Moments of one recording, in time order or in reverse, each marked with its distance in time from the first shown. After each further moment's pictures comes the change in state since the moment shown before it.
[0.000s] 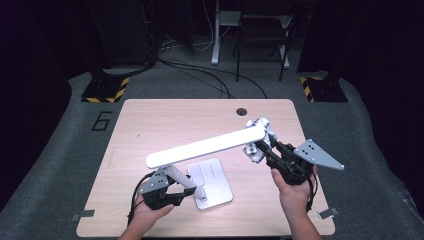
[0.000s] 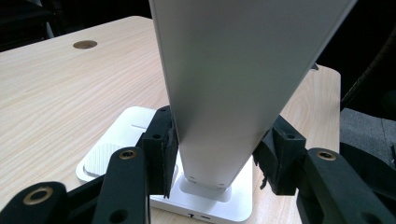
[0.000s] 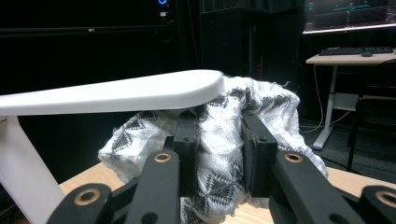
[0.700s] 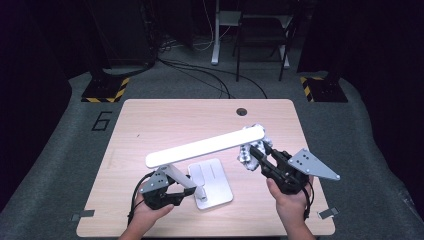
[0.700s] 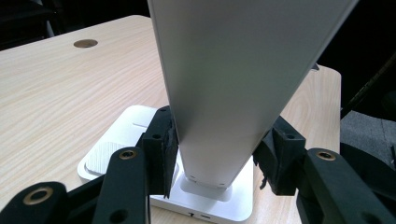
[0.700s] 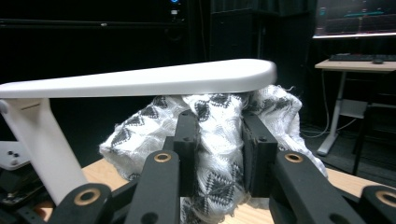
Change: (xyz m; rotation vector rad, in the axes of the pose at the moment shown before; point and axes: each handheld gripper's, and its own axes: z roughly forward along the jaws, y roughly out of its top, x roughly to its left) left arm 0.001 0.000 0.000 0.005 0.001 0.000; right arm 0.022 -0.006 -0.006 0.001 0.033 -0.046
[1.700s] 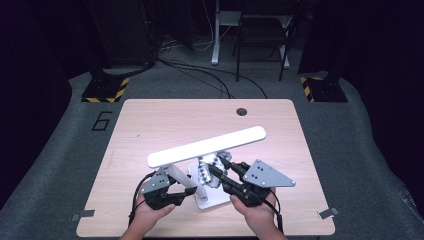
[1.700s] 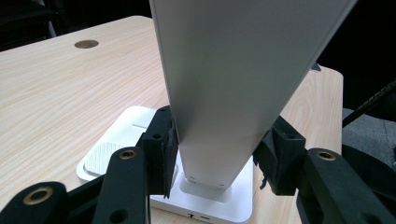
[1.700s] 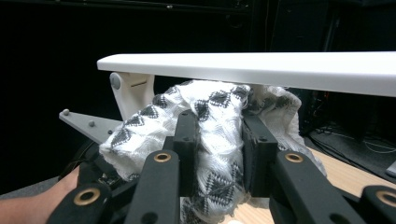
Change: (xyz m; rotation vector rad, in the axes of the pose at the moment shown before) left arm -0.002 0.001 0.002 -0.004 0.008 -0.003; right arm 0.069 -0.012 0.036 0.044 0.230 -0.076
